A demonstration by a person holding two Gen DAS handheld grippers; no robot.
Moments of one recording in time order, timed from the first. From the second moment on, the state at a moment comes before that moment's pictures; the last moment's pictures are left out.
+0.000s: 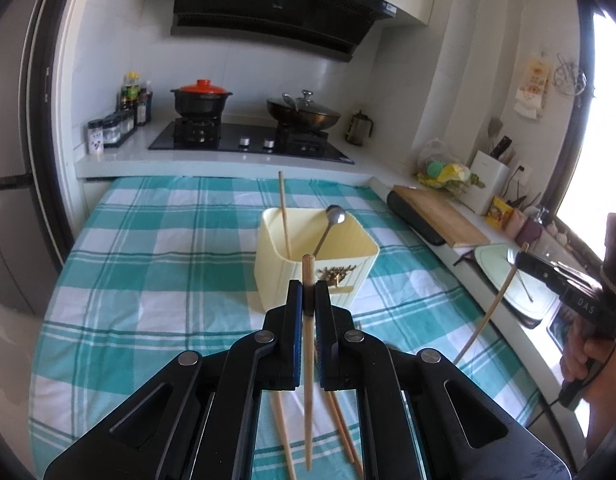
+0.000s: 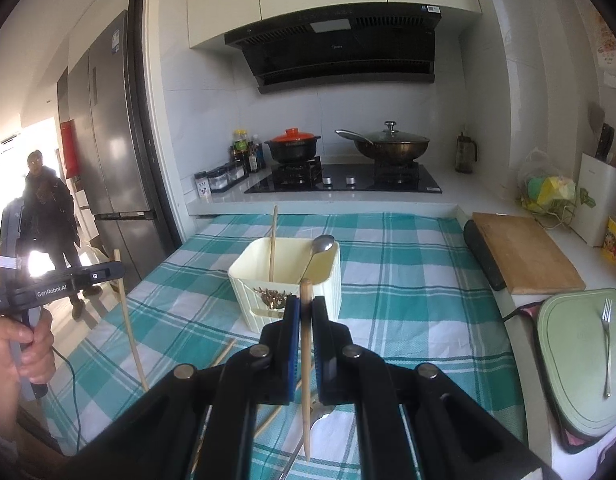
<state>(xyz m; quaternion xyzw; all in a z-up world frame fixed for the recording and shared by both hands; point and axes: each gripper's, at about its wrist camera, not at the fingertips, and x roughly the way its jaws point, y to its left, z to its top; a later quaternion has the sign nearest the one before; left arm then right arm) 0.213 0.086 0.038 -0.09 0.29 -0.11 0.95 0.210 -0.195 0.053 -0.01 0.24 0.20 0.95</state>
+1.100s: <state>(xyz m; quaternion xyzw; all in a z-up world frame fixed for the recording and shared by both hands) 0.276 0.100 0.133 -0.08 0.22 -0.11 0.97 0.292 -0.167 0.131 -0.02 0.20 0.21 0.96</state>
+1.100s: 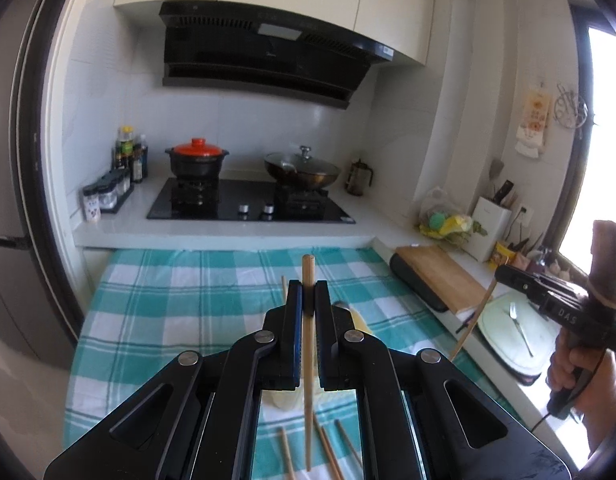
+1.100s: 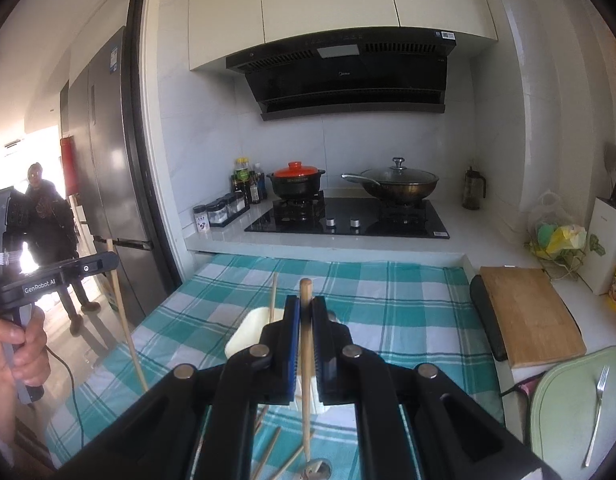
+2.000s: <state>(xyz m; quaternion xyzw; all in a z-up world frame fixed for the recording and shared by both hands) 0.464 0.062 0.021 -0.12 0.33 -0.08 0.93 0.493 -0.097 0.020 0.03 0.37 0.26 0.89</state>
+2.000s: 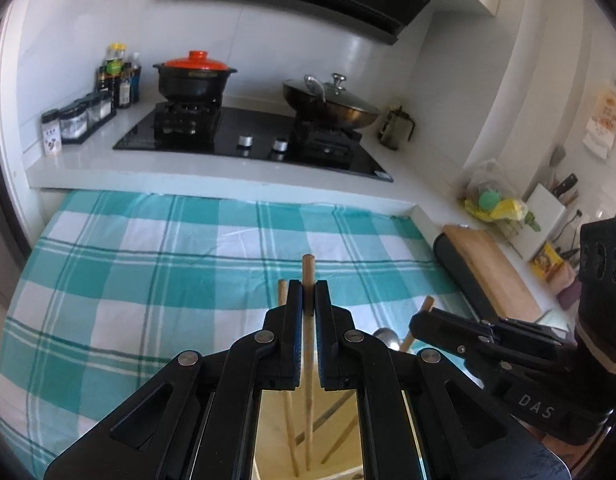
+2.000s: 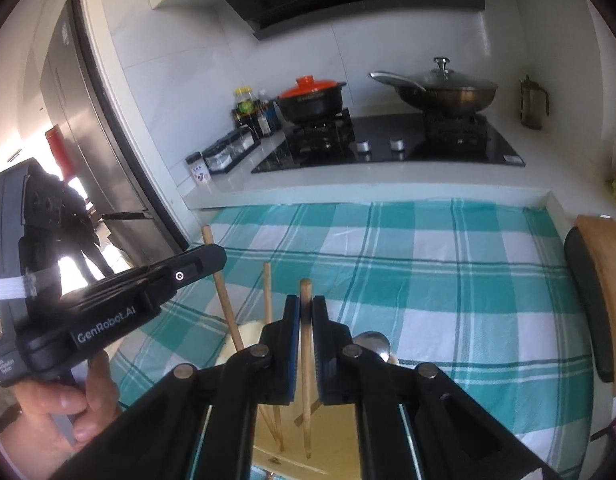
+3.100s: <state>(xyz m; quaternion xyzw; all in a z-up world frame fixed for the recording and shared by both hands) 0.143 0.068 -0.069 -0.07 0.38 0.01 0.92 0.153 -0.204 -0.039 -0.09 0.34 0.12 0.93</state>
